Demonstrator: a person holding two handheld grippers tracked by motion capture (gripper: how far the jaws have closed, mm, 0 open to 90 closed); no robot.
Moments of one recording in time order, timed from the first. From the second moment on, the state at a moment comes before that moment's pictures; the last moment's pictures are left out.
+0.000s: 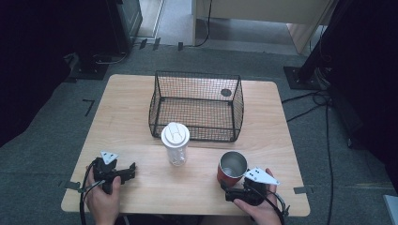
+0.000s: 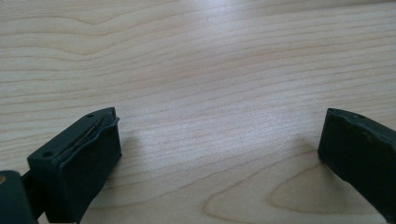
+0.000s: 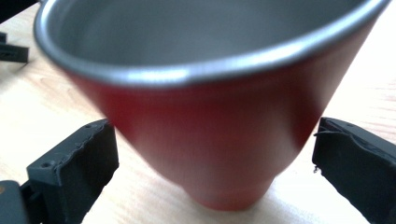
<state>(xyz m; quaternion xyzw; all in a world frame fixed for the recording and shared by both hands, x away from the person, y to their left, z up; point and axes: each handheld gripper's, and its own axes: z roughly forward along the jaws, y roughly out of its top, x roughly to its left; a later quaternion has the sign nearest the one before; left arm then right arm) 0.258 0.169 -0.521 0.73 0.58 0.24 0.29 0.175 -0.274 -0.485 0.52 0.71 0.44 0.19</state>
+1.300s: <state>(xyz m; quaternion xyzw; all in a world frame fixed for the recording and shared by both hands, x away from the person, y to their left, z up) 0.258 0.169 -0.522 0.73 0.58 0.24 0.29 0.194 -0.245 -0.467 0.52 0.70 0.41 0.26</state>
